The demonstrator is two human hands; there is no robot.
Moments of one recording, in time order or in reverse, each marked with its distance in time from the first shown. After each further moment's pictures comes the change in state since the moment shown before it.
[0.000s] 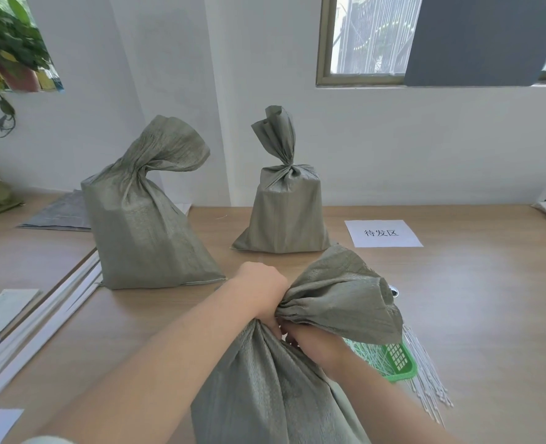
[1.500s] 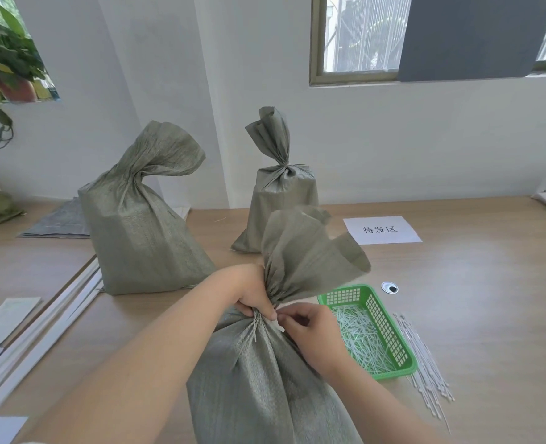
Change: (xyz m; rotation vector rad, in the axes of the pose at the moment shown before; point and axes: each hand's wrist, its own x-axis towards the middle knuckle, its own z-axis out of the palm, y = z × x) left_hand 0.010 -0.021 0.008 -0.883 -0.226 -0.186; right_hand -0.001 0.010 -0.001 -0.050 0.266 -0.348
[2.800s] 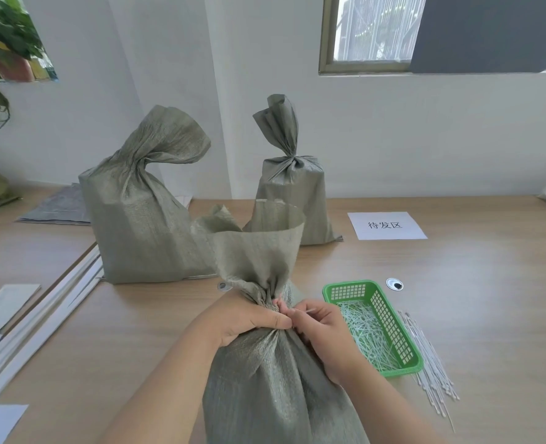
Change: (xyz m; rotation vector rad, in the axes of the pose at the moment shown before) left_hand -0.019 -0.055 0.051 -0.910 -0.001 0.374; right_hand -0.002 -0.003 0.006 0.549 -0.160 0.105
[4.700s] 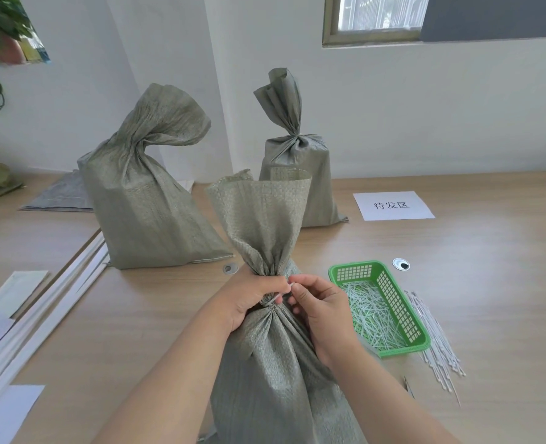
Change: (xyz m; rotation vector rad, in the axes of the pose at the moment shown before) left_hand 0.005 0.006 0.008 -0.058 0.227 0.005; right_hand 0.001 0.005 0.023 0.197 0.219 -0.008
